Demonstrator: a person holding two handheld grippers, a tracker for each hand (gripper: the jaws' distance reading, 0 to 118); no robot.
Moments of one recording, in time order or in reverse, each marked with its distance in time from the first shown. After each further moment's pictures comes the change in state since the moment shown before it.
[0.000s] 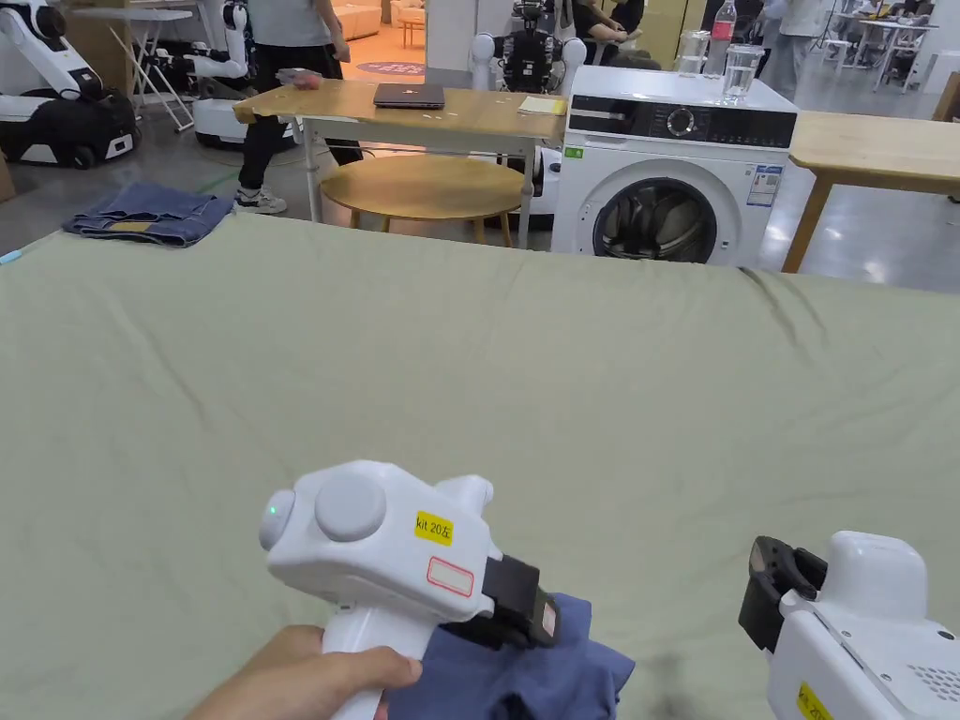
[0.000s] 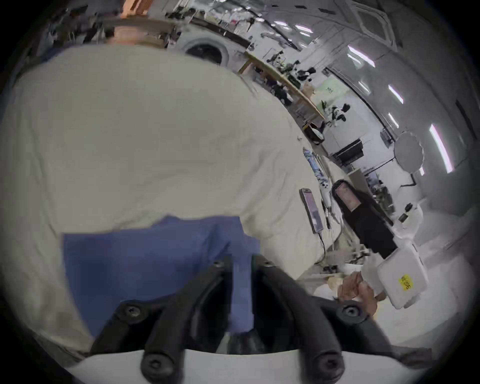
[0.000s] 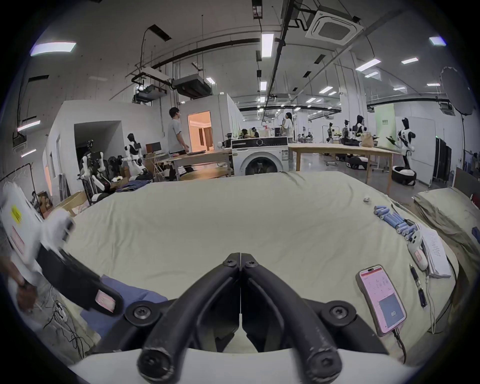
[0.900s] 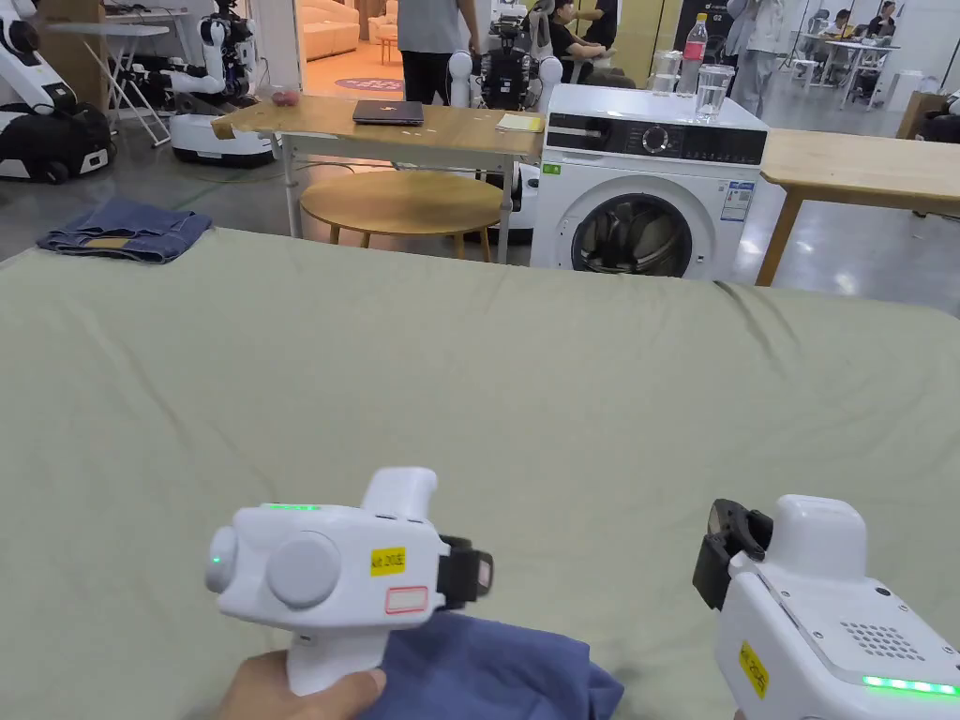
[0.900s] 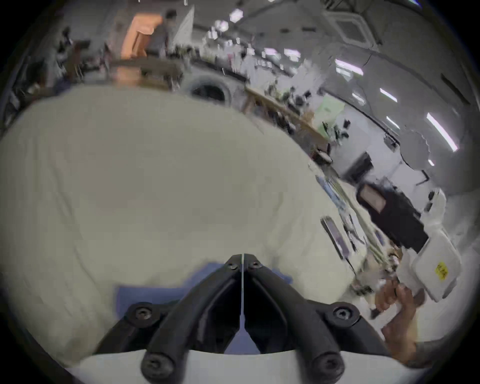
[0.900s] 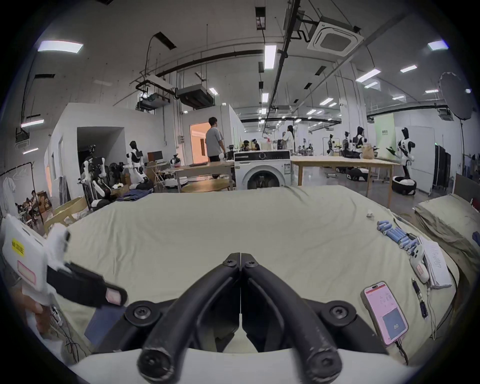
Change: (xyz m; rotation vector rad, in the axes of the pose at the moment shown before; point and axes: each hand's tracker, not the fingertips) left arm -0.008 -0.004 0.033 0.404 0.208 -0.198; right arm -0.039 0.025 0.001 0.088 -0.001 0.017
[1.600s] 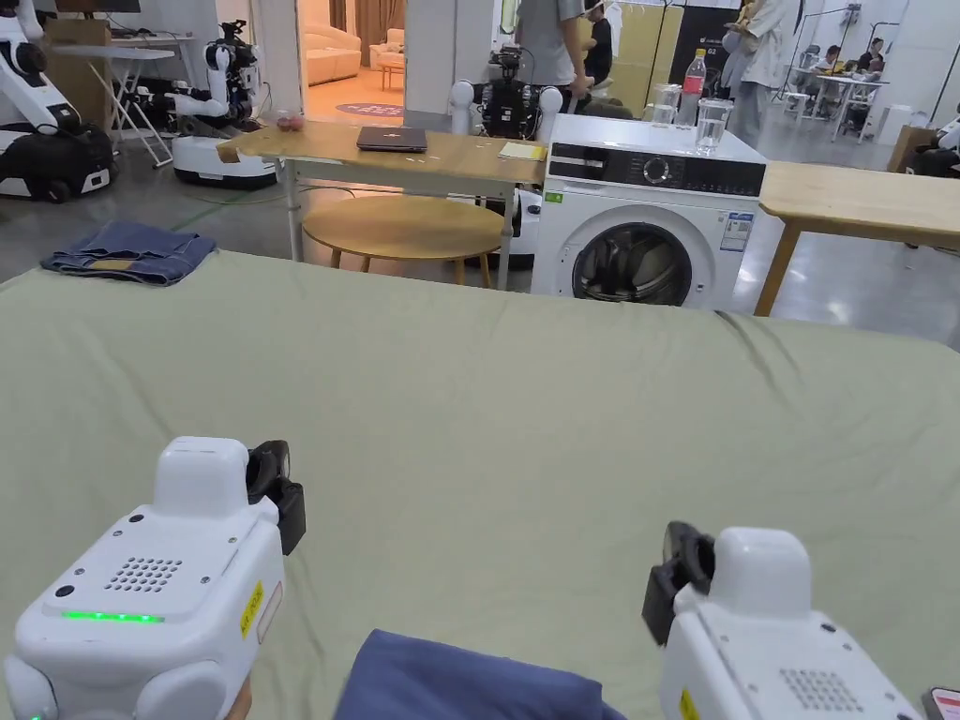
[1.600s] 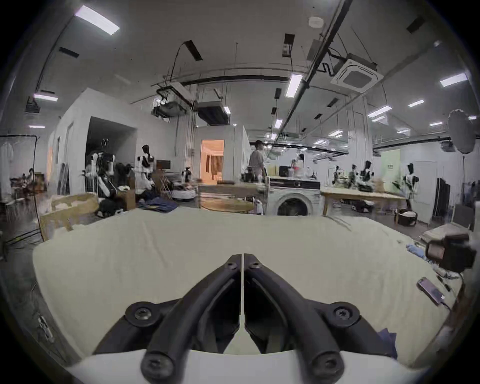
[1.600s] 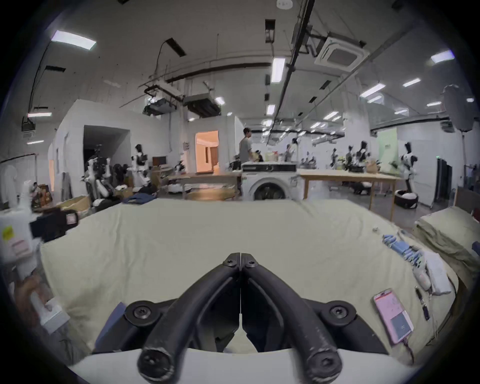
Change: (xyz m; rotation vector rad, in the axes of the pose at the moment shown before) left arm -0.035 -0.015 0.086 0.627 0.510 -0.171; right arm -0.038 -0.014 0.008 0.013 0.058 0.054
